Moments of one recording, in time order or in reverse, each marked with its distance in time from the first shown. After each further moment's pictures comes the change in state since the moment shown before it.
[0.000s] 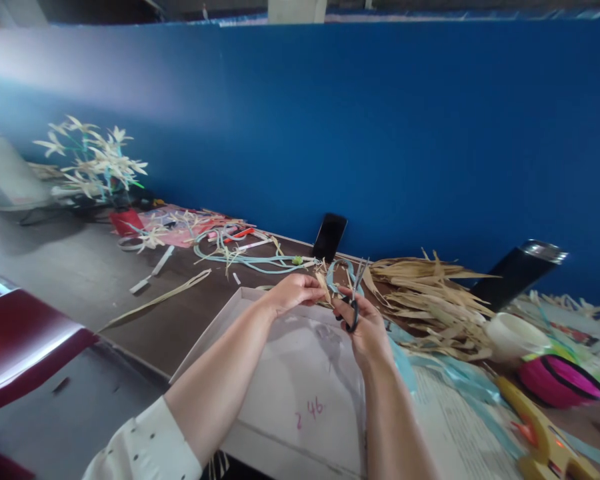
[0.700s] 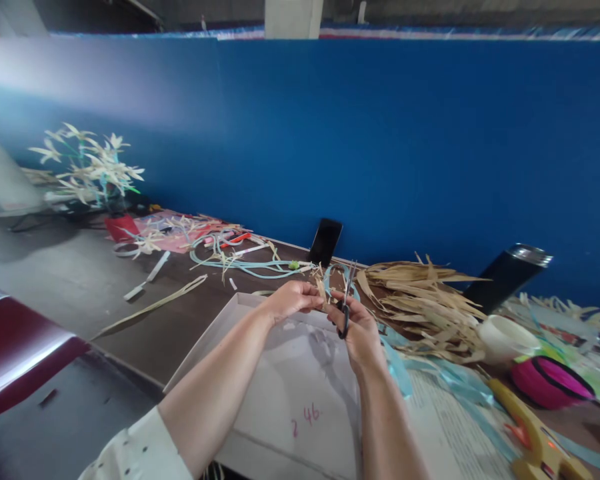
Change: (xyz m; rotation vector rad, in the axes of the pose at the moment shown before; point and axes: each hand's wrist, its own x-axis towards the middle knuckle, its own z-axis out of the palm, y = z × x) left_hand 0.001 -0.004 0.003 0.047 -0.010 0.009; right_hand 0.000 -0.001 0.003 -0.099 -0.001 -0.058
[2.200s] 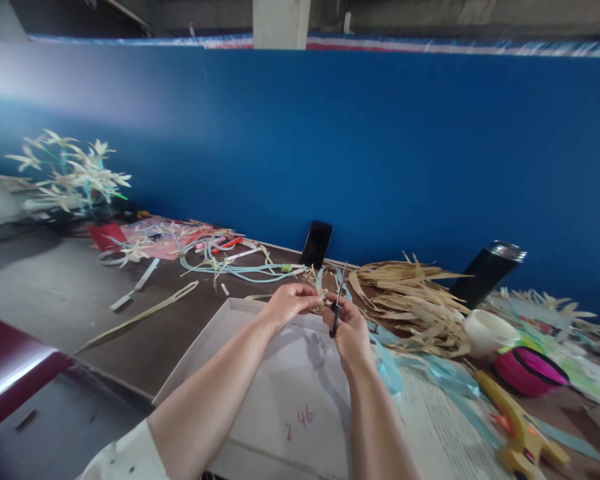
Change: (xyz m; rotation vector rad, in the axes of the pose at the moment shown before) left_hand 0.000 0.001 0.020 -0.131 0.198 0.029; right_hand -0.003 -0.005 0.005 -0.010 0.074 -0.007
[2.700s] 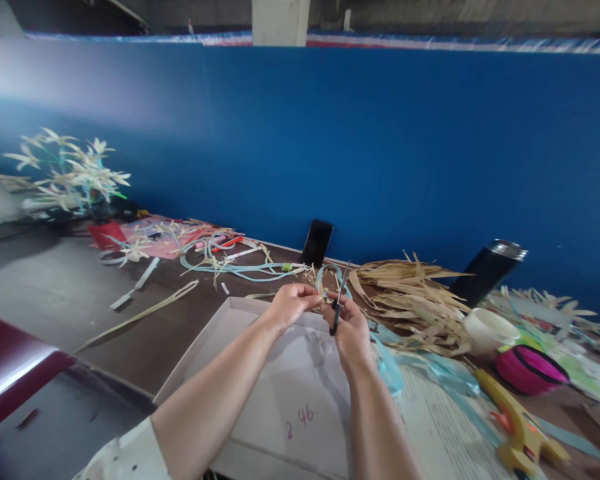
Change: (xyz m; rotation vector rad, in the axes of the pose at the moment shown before) left_hand 0.010 -0.017 0.002 0.093 0.062 0.047; right_hand 0.000 0.002 0.000 -0.025 0.005 -0.028
